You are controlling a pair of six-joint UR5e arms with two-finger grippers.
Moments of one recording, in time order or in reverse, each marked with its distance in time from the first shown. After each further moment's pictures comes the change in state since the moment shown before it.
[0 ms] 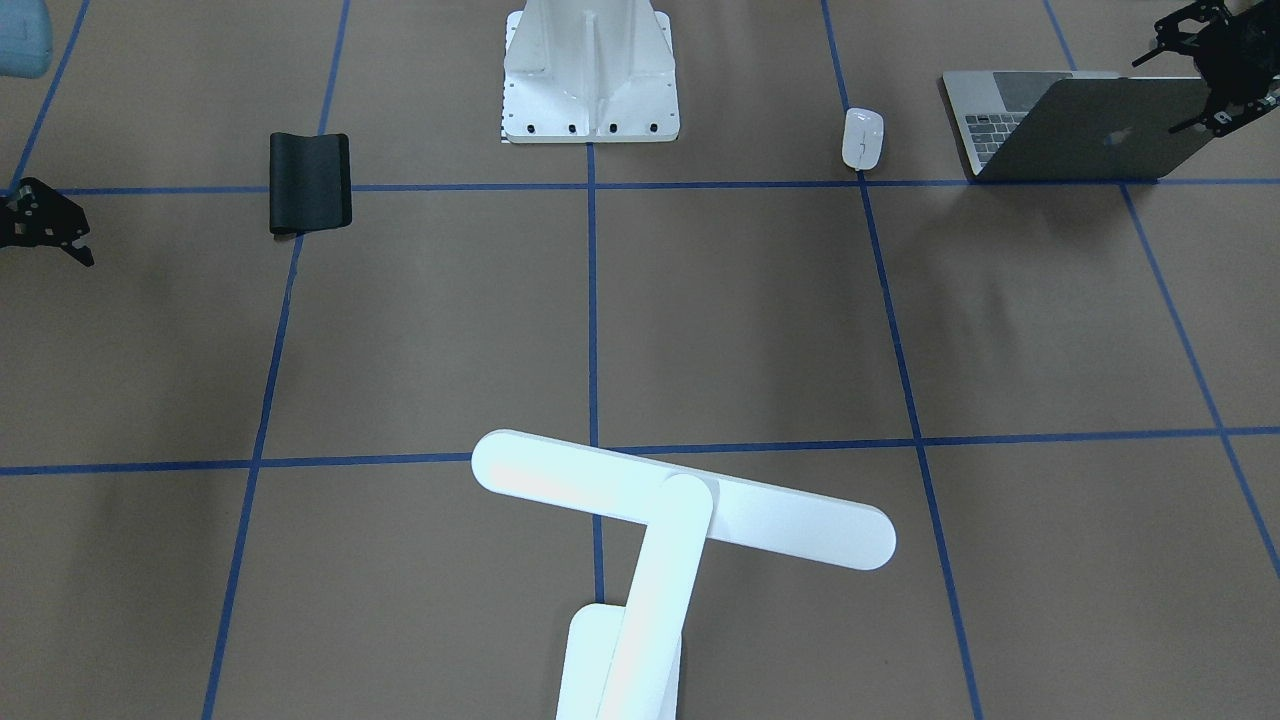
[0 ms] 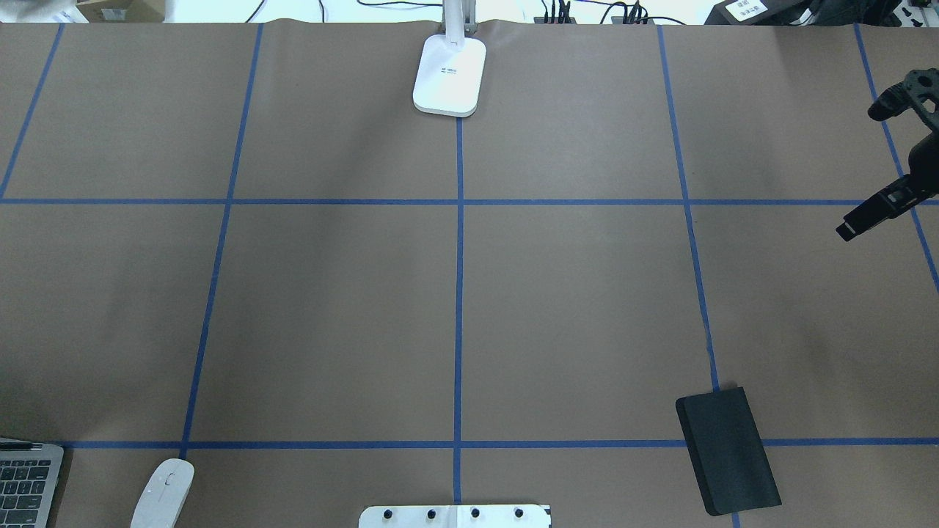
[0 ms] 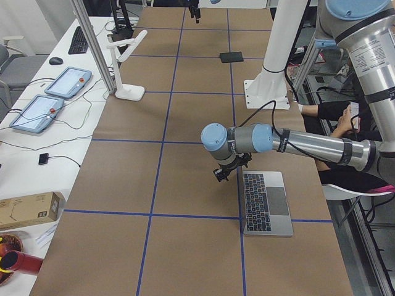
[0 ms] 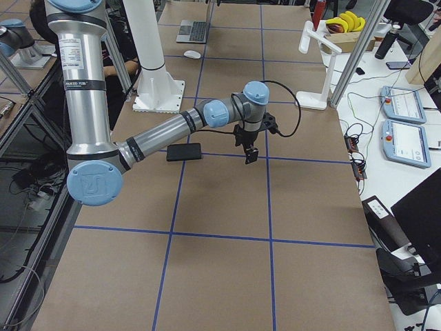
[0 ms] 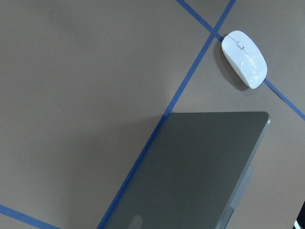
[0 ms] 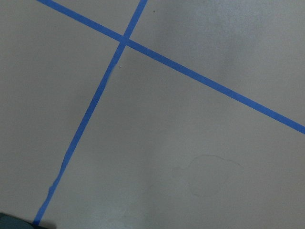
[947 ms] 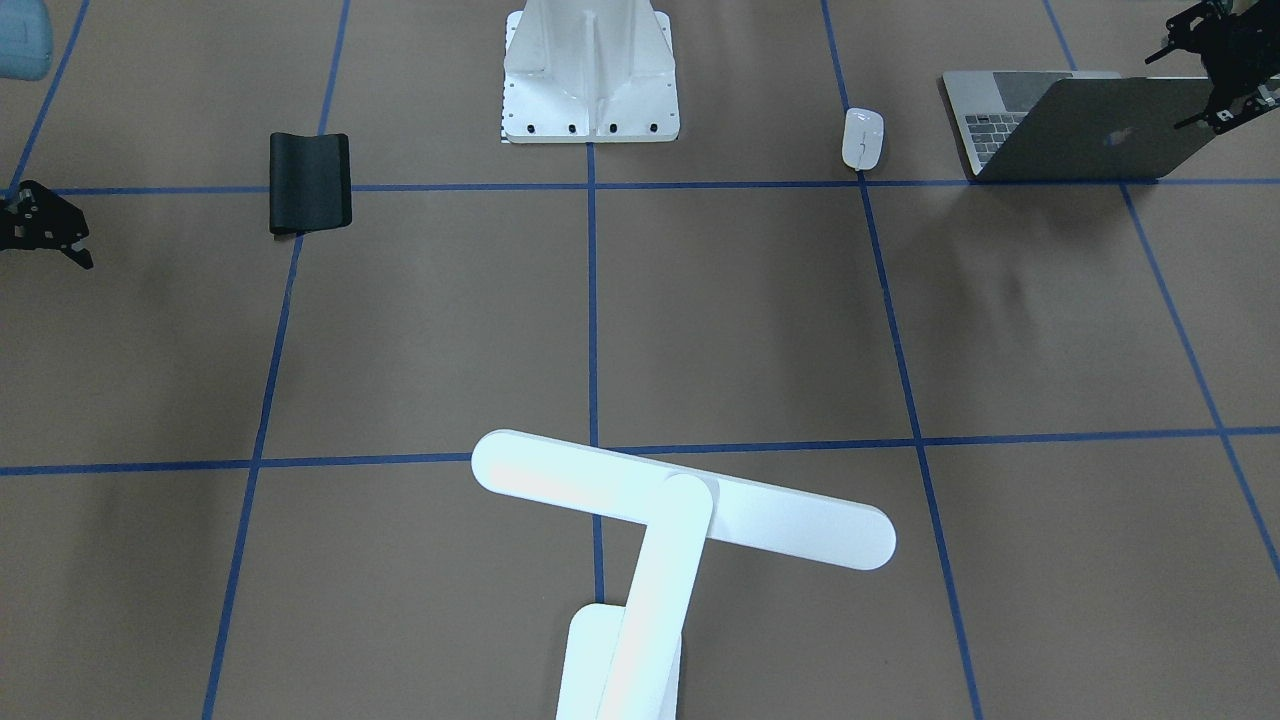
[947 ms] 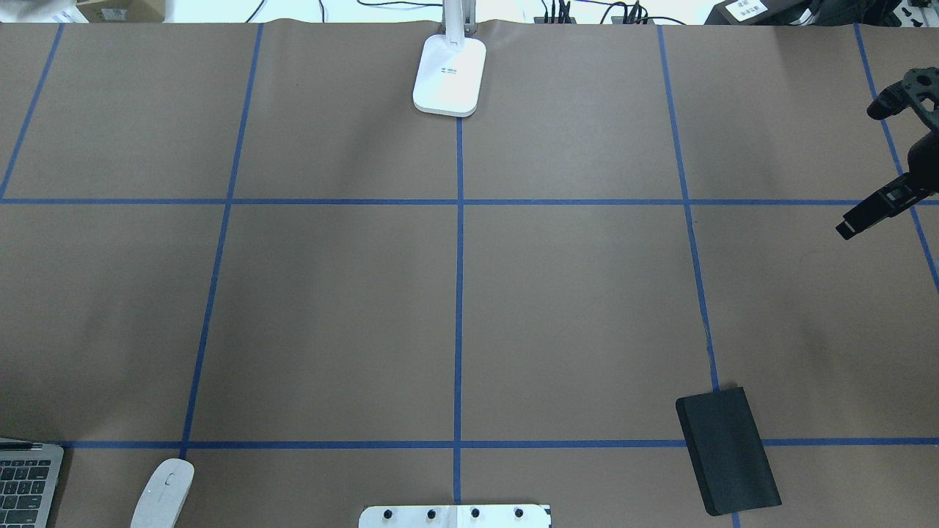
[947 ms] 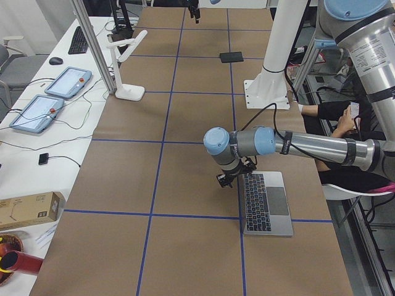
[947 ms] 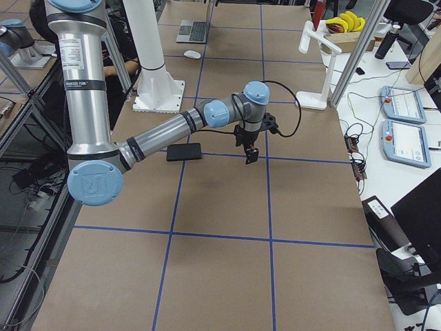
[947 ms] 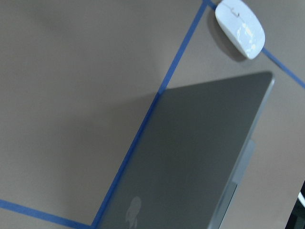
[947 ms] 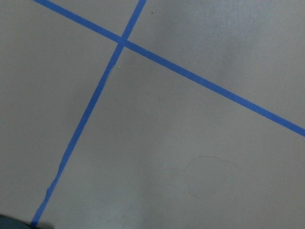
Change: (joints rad) left arm 0.011 0.027 0.010 0.002 0.075 0.145; right arm 0.000 0.004 -0.007 0.000 -0.002 -0.001
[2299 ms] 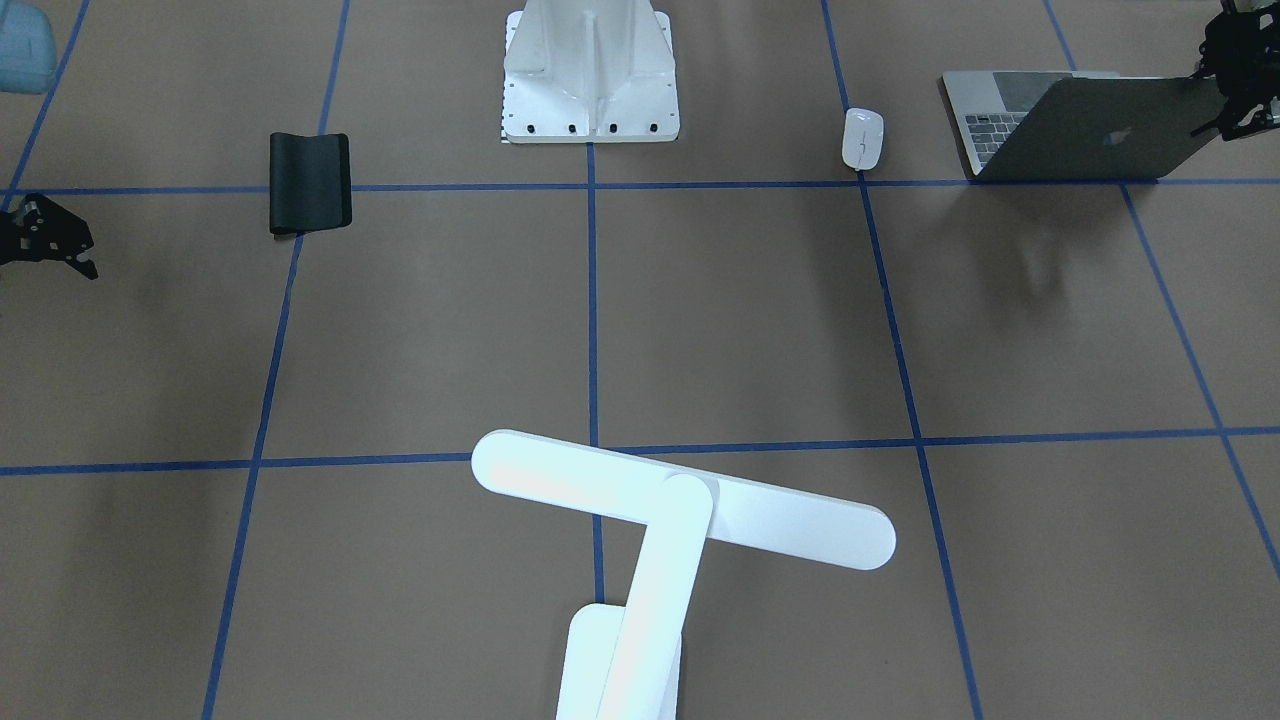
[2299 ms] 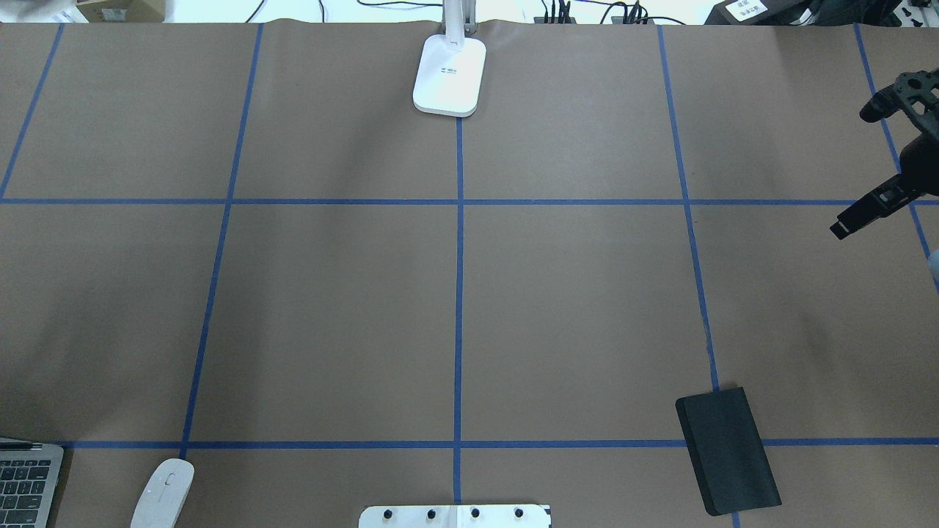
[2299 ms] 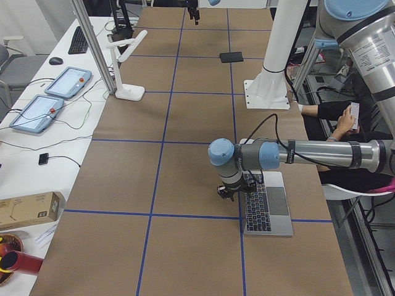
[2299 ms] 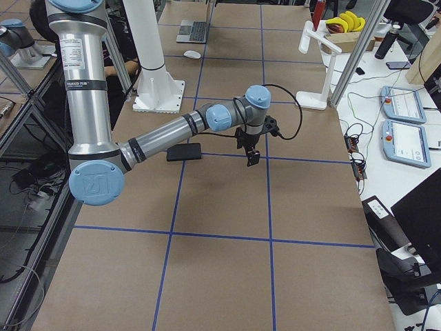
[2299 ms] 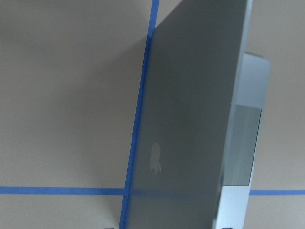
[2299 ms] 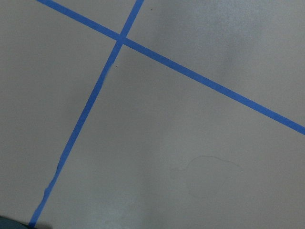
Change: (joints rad) left arm -0.009 0.043 0.088 -0.191 0.112 0.215; right arm -0.008 0.002 -0.043 0.060 0.000 0.003
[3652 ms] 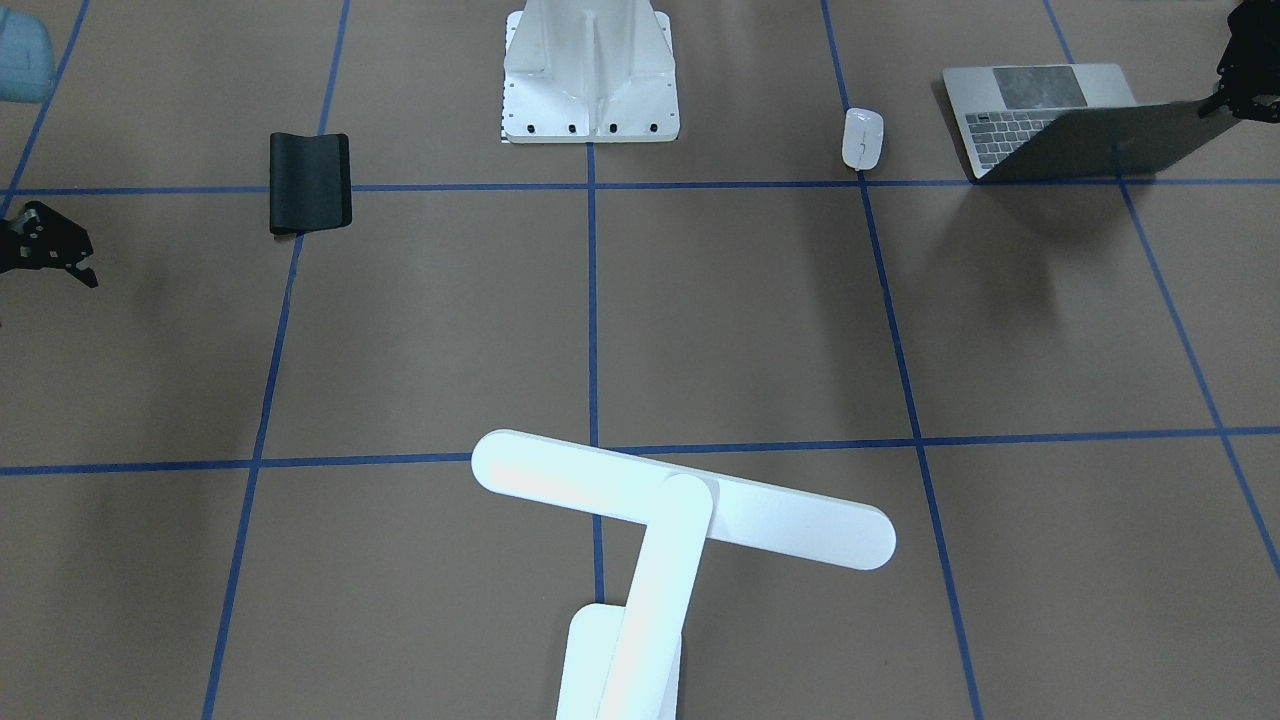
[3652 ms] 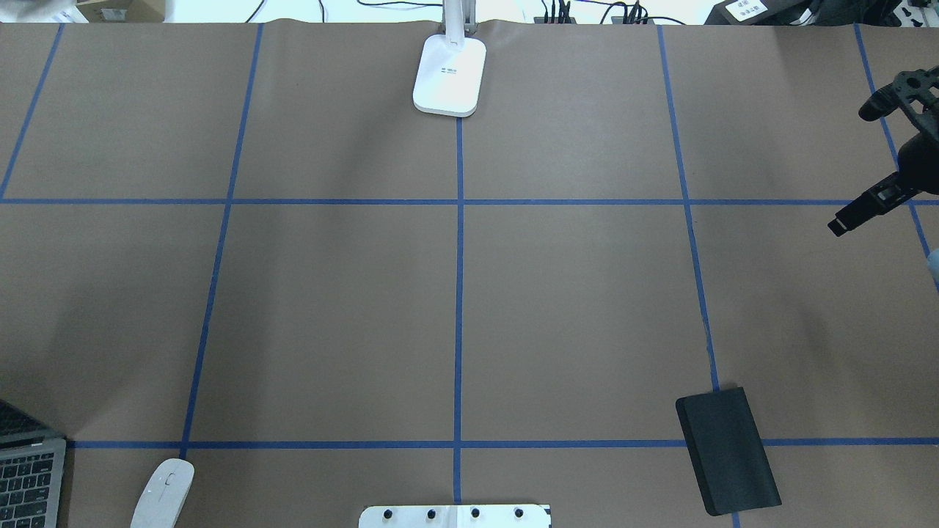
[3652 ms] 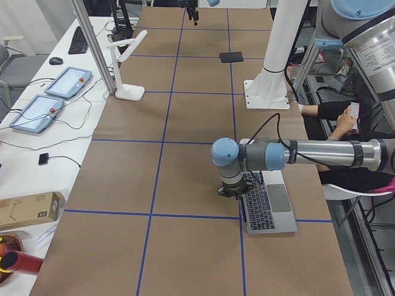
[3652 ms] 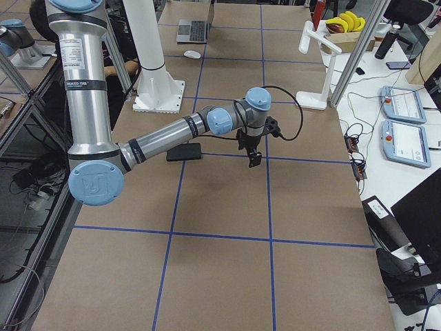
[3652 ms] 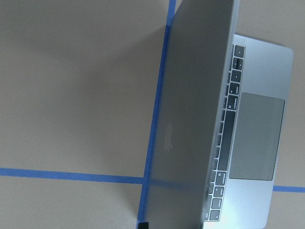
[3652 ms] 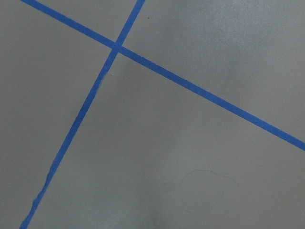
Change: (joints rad) left arm -0.083 0.004 -0.020 -0.015 -0.013 -0.004; right arm 0.001 -0.002 -0.010 0.033 -0.001 0.003
